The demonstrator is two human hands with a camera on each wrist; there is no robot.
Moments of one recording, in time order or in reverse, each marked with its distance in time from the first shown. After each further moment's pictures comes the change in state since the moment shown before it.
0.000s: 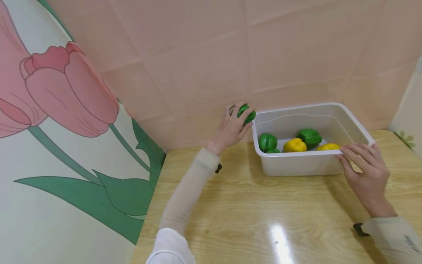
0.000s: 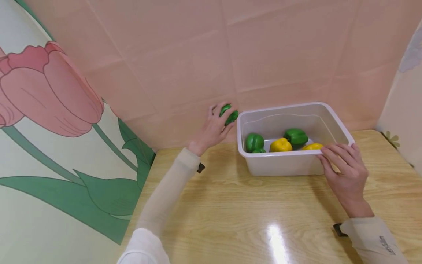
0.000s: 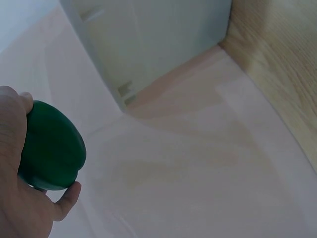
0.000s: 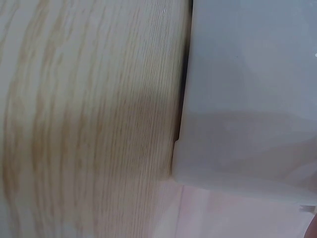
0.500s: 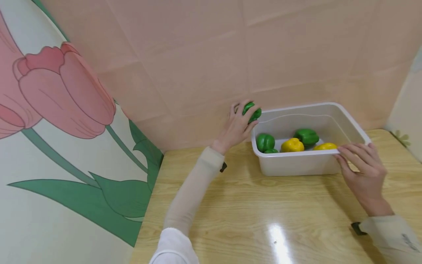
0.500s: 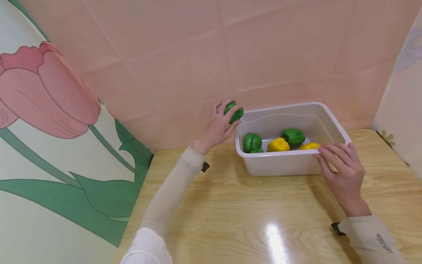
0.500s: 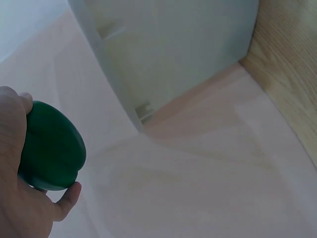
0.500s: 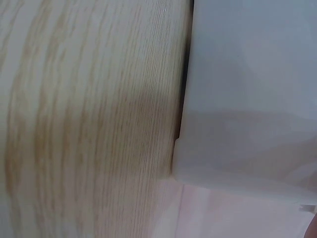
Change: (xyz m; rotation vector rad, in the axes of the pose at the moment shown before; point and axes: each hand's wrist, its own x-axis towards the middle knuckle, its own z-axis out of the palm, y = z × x) left_hand 0.016 0.016 0.004 -0.038 -0.001 0.004; right_hand 0.002 0.000 0.000 0.010 0.012 -0.017
